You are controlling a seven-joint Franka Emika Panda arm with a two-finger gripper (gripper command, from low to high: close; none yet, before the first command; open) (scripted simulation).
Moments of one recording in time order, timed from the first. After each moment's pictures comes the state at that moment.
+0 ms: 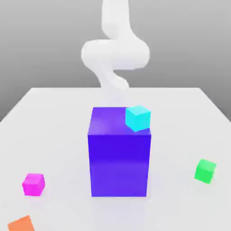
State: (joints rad) arm -0.03 -0.71 -0.03 -2.33 0.04 2.34 0.87
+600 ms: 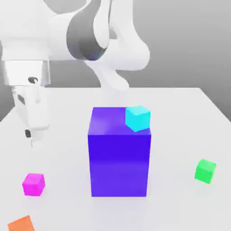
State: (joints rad) arm -0.28 -0.05 -0.17 -2.54 0.18 2.66 1.46
